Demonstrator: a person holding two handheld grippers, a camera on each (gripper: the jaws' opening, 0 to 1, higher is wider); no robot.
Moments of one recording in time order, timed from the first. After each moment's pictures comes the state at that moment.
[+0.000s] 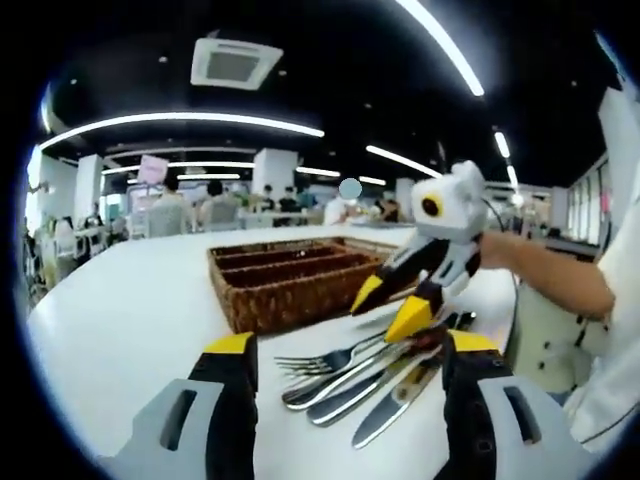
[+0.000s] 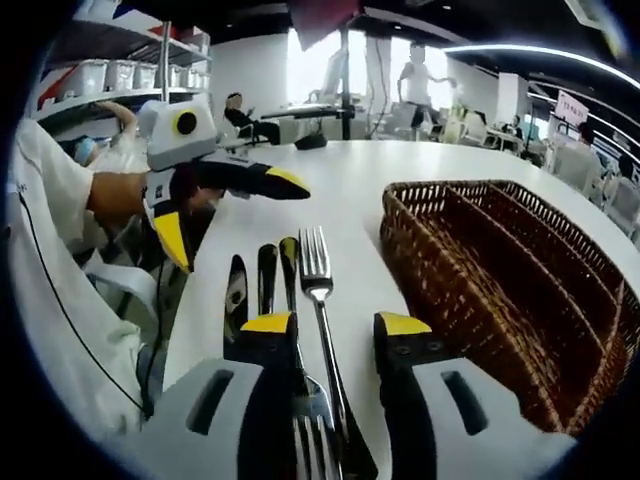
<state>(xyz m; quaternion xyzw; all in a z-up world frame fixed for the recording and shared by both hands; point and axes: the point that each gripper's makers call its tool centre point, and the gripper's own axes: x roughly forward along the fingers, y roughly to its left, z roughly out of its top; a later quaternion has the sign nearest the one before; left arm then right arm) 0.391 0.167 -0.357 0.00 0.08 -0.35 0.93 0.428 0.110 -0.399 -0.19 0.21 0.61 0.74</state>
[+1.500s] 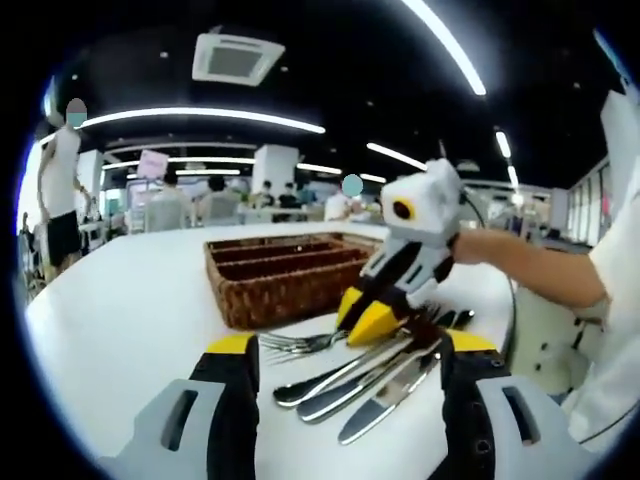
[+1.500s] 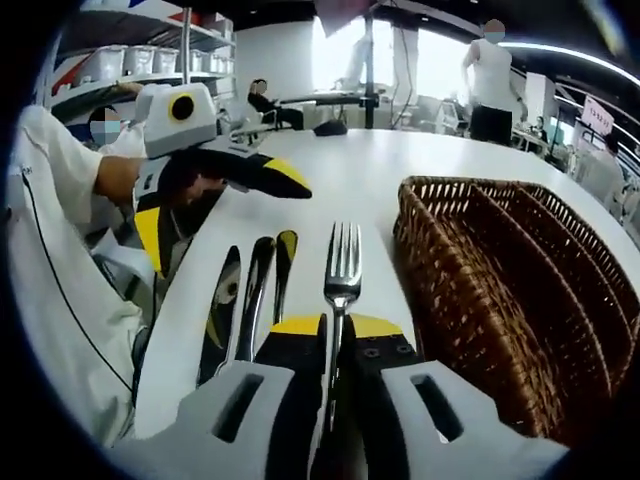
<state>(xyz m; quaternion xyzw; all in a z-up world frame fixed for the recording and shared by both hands) 0.387 0.160 -0.364 -0.01 0.09 -0.35 0.93 0.423 0.121 -0.408 -0.22 0.20 0.65 0.70</state>
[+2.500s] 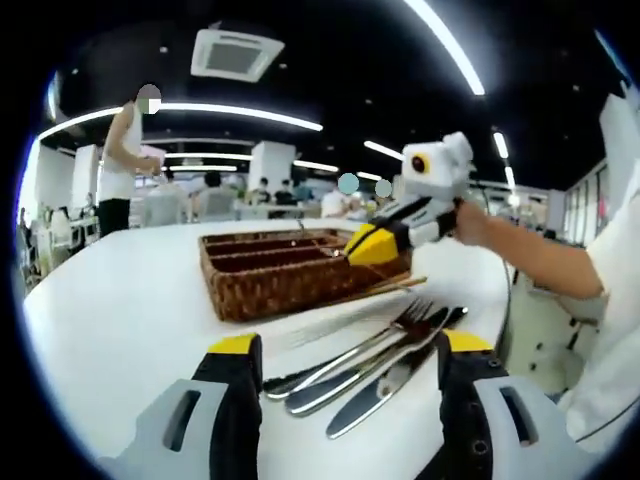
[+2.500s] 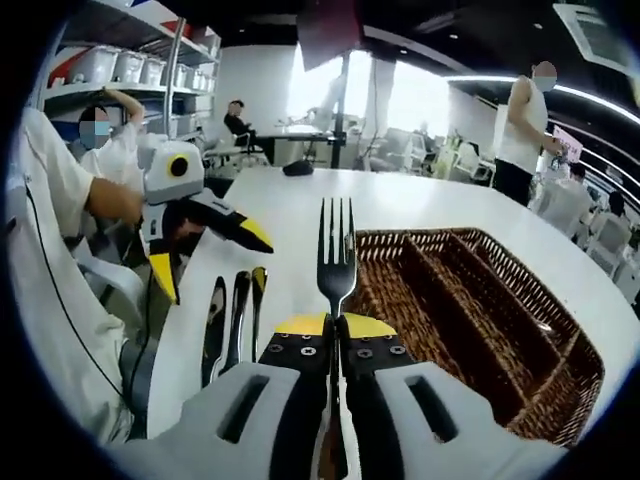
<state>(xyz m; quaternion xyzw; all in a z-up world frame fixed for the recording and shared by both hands) 0.382 0.156 -0.366 -0.02 0.09 -0.35 0.93 0.463 0.090 -0.335 -0.20 0.14 0.60 0.76</state>
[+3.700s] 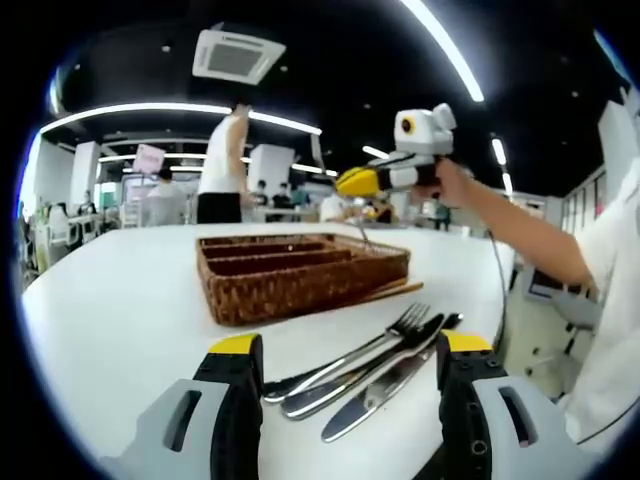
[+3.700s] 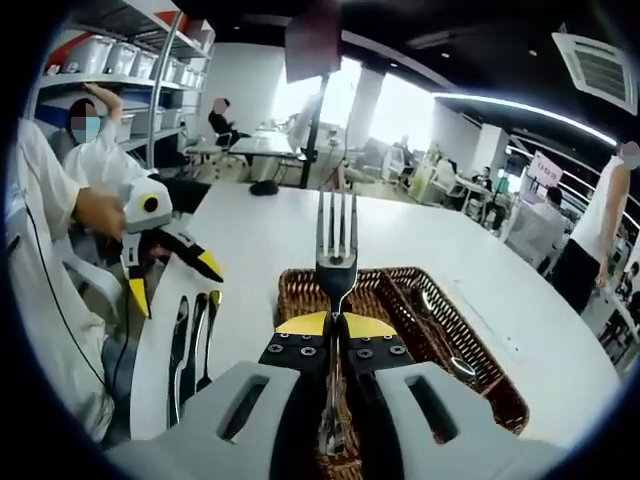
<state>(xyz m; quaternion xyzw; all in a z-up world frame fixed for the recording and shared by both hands) 0.380 0.154 -0.364 -0.03 0.09 -0.36 0.93 0.514 0.067 -0.266 -0.24 0.10 0.56 0.78</state>
